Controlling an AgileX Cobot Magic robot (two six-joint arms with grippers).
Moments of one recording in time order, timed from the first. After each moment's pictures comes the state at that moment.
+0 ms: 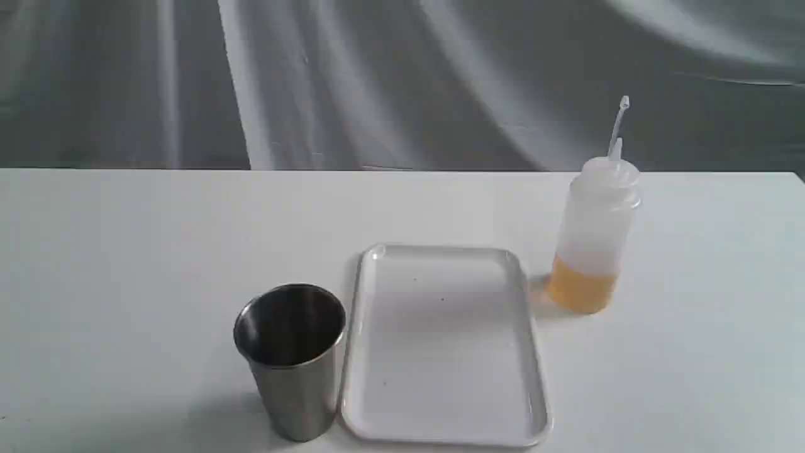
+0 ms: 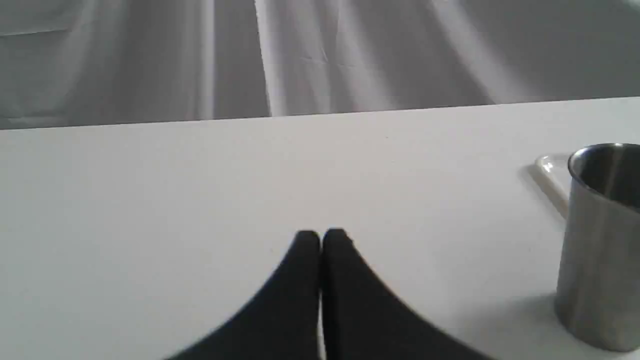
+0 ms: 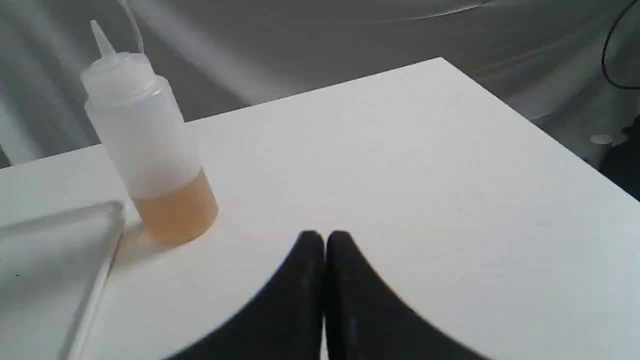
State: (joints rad) left arm -0.02 0.00 0.00 -0.01 0.27 0.04; right arm -0.28 0.00 0.00 -0.17 0.31 0.35
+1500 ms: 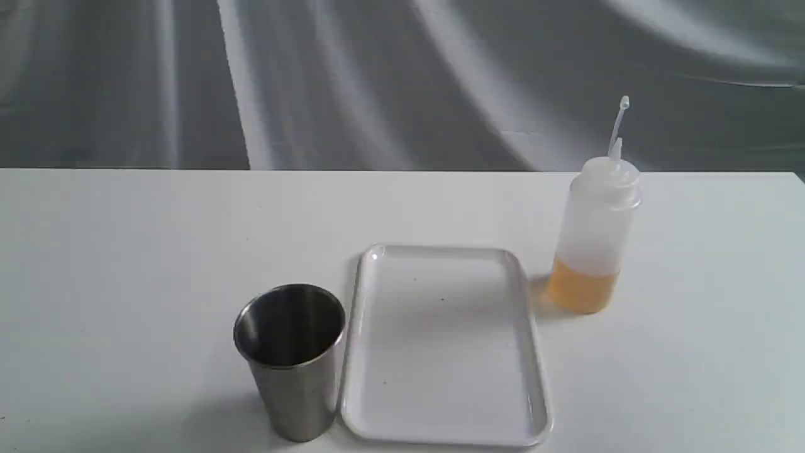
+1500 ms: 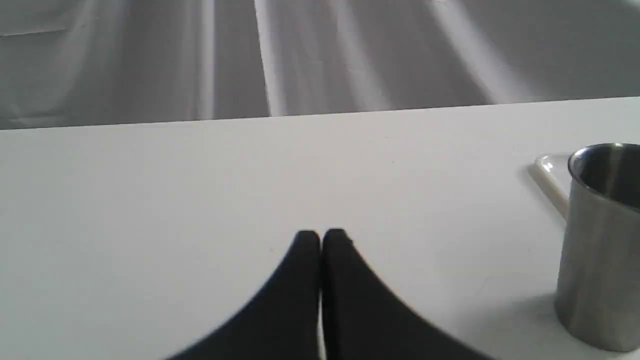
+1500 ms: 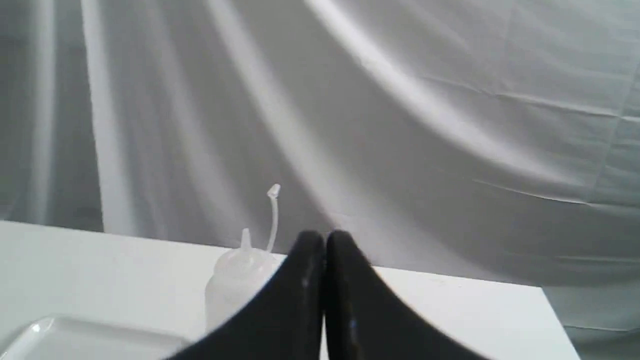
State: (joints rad) left arm -0.02 0.00 0.00 -0.01 0.27 0.04; right arm -0.07 0.66 -0.52 -0.40 0.04 0.30
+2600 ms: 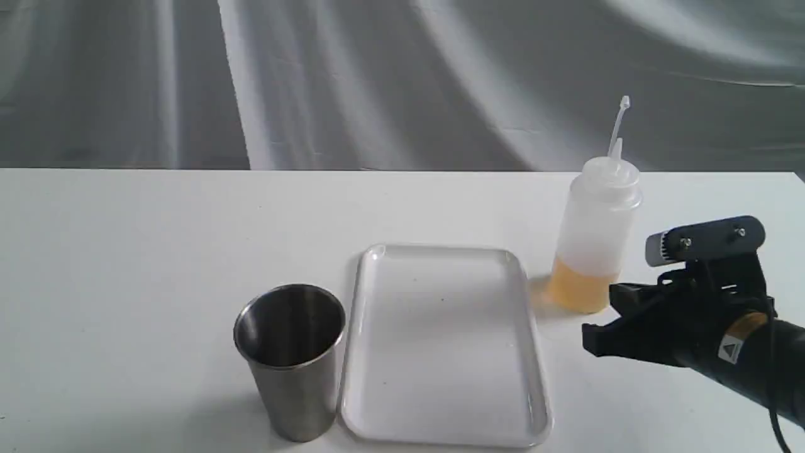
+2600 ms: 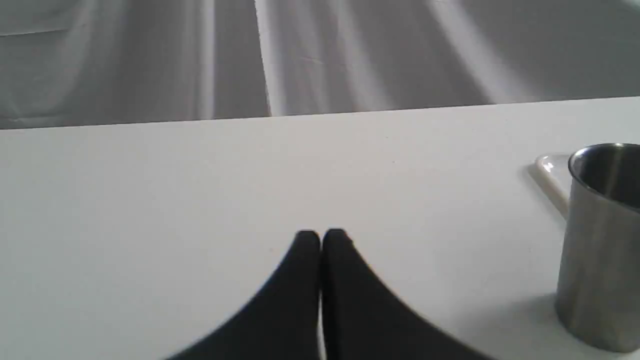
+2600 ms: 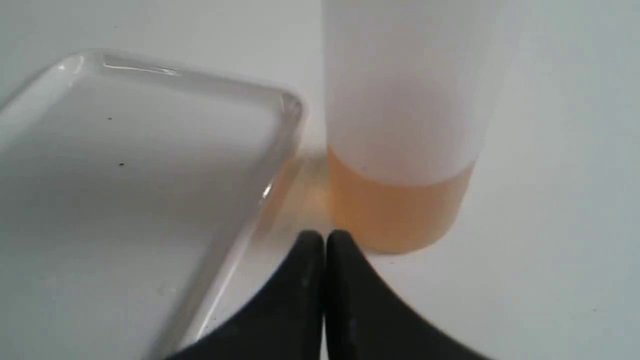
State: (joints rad) left arm -0.02 0.00 0.00 -0.01 0.27 0.04; right arm 0.01 1.72 -0.51 -0.17 -0.62 0.11
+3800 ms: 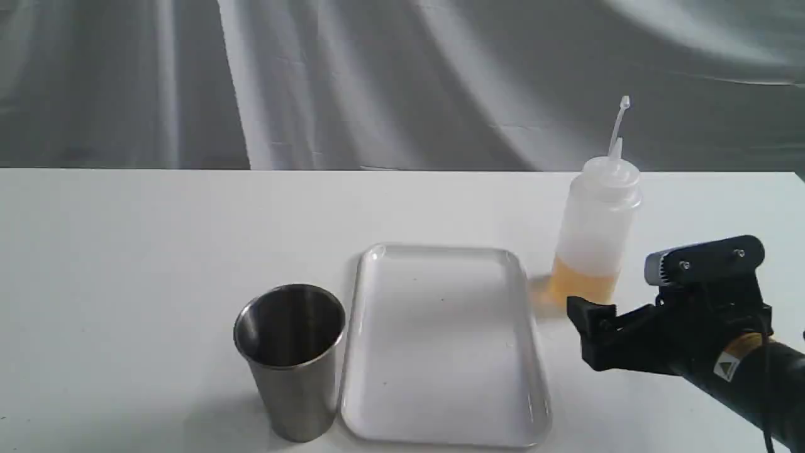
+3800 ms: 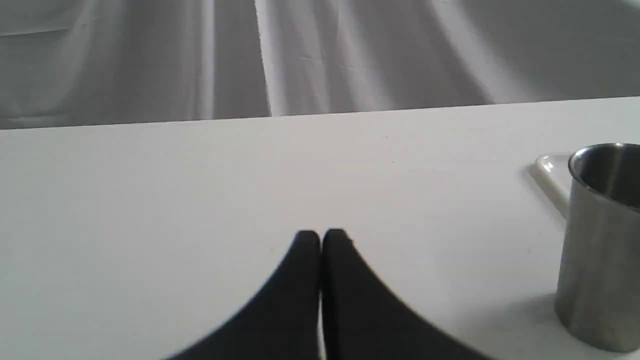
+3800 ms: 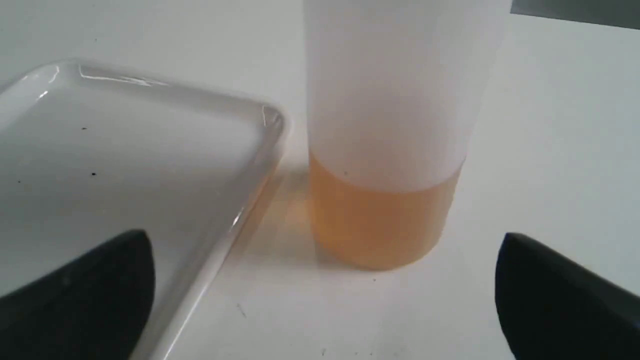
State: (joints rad) left arm -0.02 0.00 0.00 -0.01 0.27 0.04; right arm 0.01 1.81 -0.47 -0.12 -0.82 0.03
